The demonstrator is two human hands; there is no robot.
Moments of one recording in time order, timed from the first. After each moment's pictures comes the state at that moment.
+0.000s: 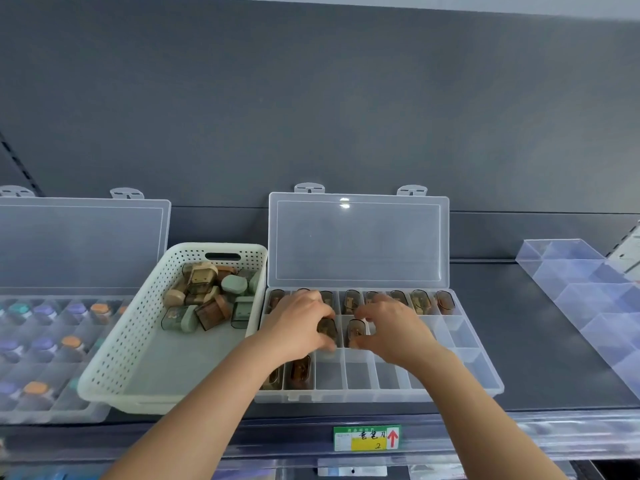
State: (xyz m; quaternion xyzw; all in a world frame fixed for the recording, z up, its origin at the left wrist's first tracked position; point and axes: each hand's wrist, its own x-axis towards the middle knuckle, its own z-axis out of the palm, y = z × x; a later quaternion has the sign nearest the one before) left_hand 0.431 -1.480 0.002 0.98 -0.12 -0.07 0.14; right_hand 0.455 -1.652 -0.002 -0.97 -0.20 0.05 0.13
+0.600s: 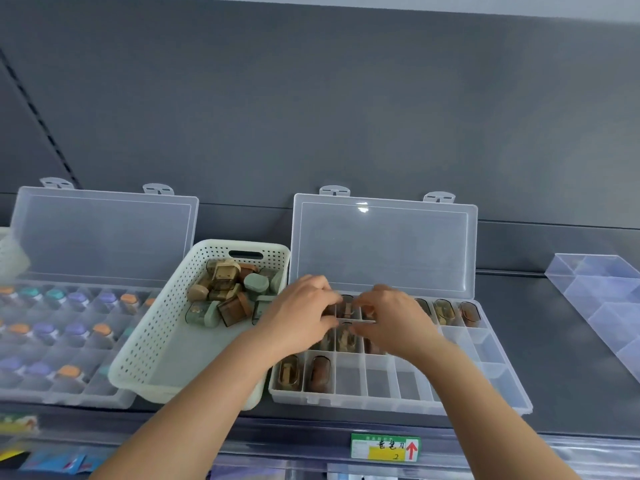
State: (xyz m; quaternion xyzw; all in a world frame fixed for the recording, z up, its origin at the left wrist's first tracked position) left_hand 0.425 -1.455 0.016 0.98 -0.12 0.04 0.17; right_hand 0.463 -1.622 0.013 -0.95 -0.26 0.03 0.17
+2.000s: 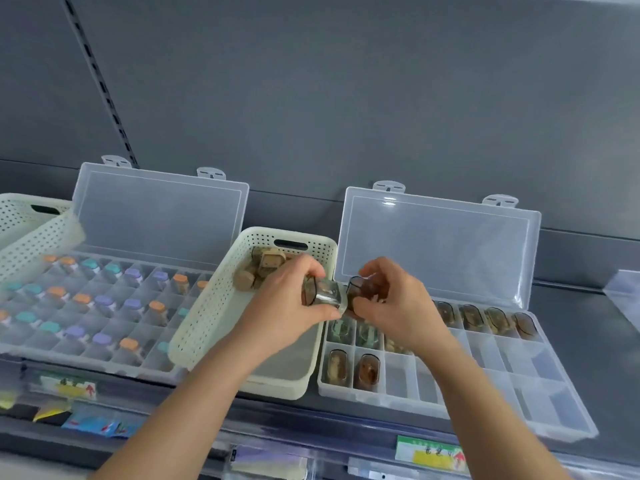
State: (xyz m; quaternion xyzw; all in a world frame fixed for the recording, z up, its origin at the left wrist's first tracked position) left_hand 0.371 -1.387 0.038 0.93 0.05 0.09 0.36; right_hand 0.439 -1.556 0.035 -0.89 -0.23 0.03 0.40
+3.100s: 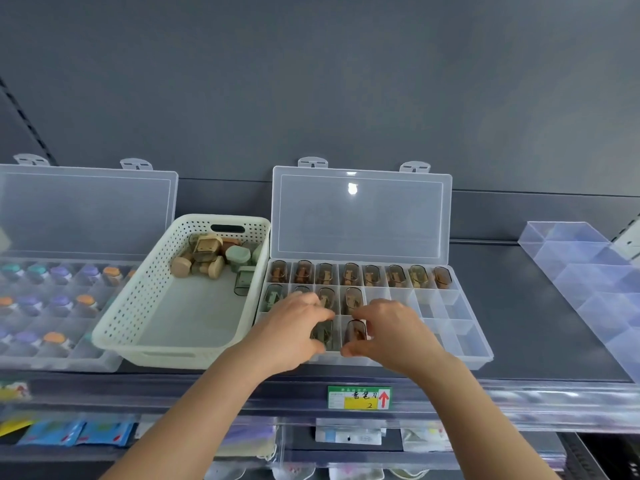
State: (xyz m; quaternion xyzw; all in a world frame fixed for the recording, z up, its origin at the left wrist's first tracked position) left_hand 0.372 -1.487 -0.004 0.98 -0.11 -0.07 0.17; right_hand 0.407 -1.662 -0.003 -0.96 -0.24 0.08 0.13
